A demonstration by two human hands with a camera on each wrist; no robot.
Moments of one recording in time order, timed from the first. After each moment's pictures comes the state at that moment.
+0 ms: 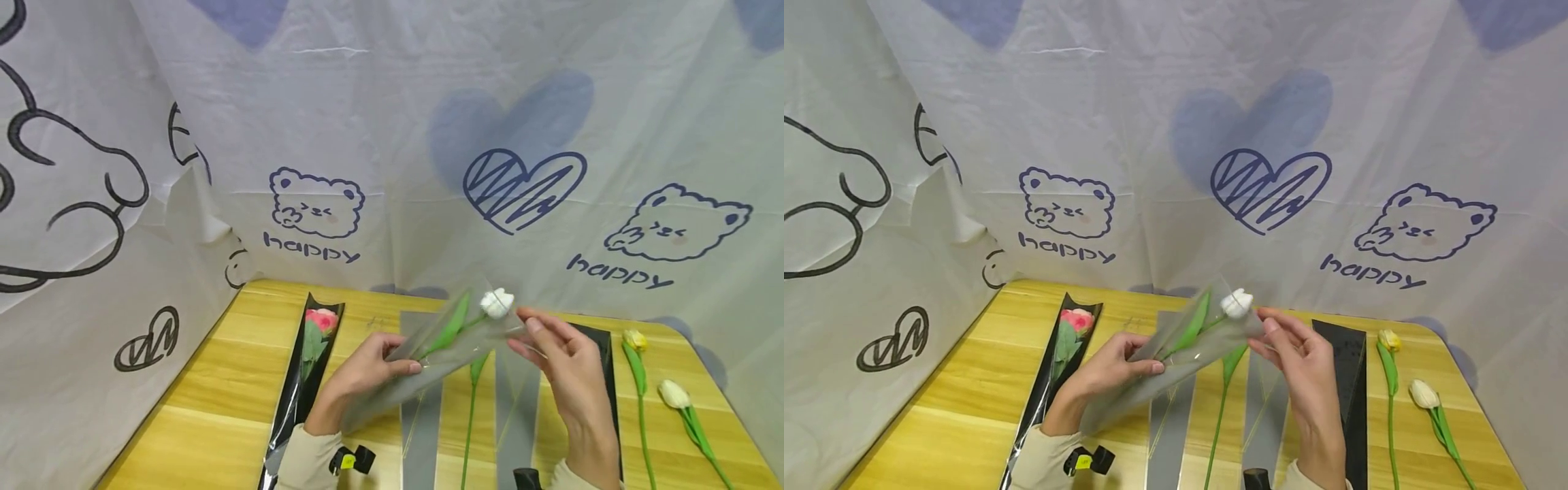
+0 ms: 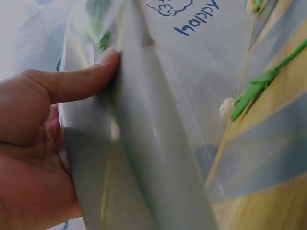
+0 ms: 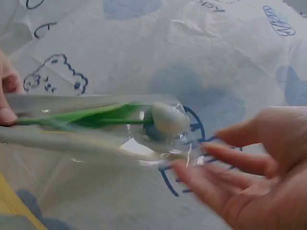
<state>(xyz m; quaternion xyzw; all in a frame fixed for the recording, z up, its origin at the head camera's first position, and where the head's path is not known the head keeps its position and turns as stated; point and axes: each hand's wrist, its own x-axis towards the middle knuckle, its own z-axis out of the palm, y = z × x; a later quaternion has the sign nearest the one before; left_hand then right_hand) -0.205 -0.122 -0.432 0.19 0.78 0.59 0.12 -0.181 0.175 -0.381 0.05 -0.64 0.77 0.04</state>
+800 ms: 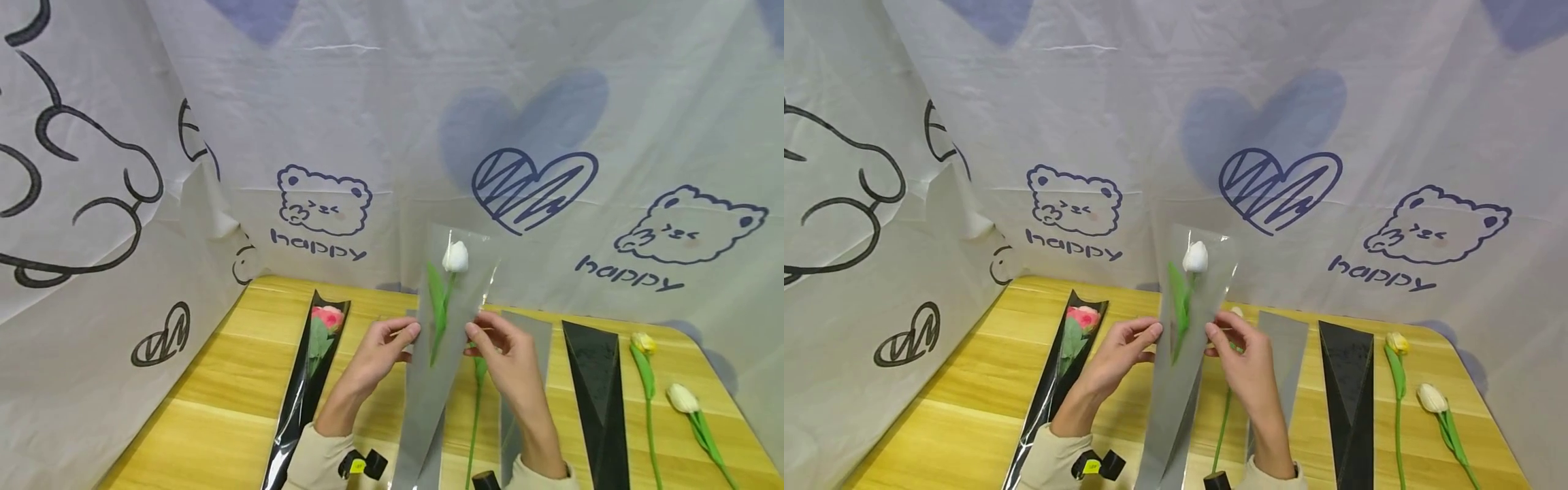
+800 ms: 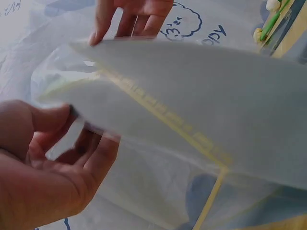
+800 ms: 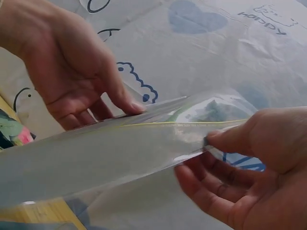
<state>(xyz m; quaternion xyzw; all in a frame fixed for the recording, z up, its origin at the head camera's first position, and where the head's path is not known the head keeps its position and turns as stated) -0.201 -0.112 -0.420 0.12 0.69 0.71 0.04 -0.190 0.108 -0.398 0.15 -0.72 0.66 0.11</state>
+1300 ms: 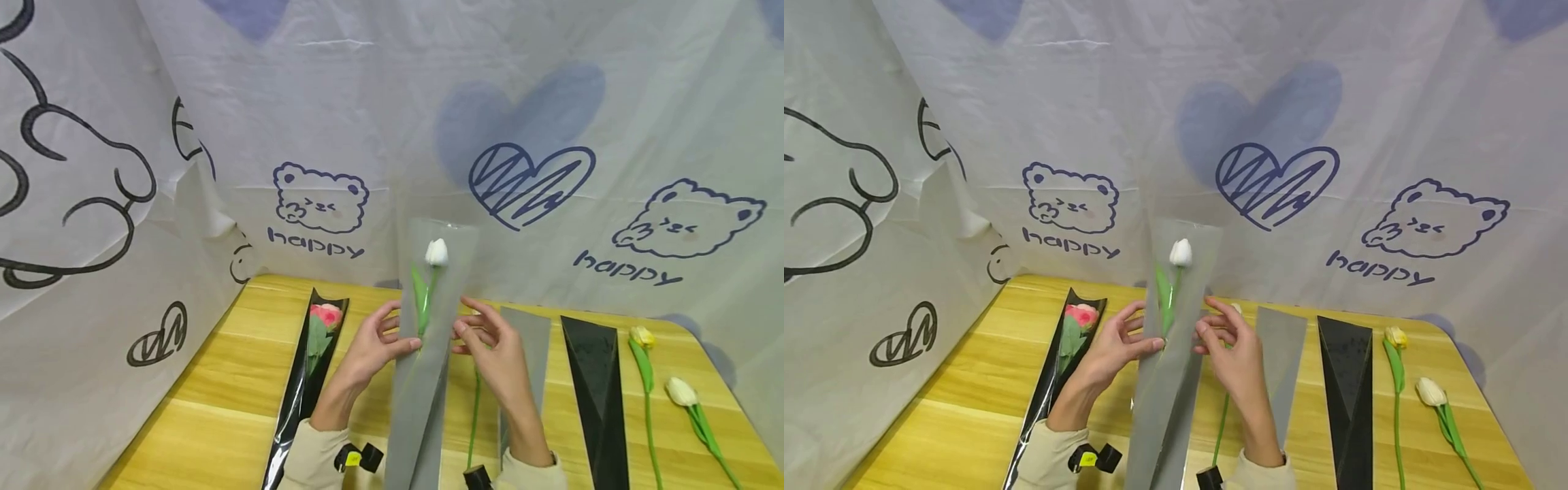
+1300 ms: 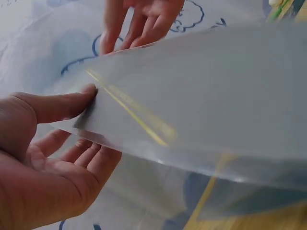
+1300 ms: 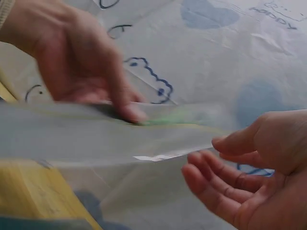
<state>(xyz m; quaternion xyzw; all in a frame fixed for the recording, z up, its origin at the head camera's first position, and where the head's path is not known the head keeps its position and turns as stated) -0.207 -0.122 -0.424 0.11 0.67 0.73 0.07 -0.198 0.103 -0.409 0.14 -0.71 0.69 0.08</state>
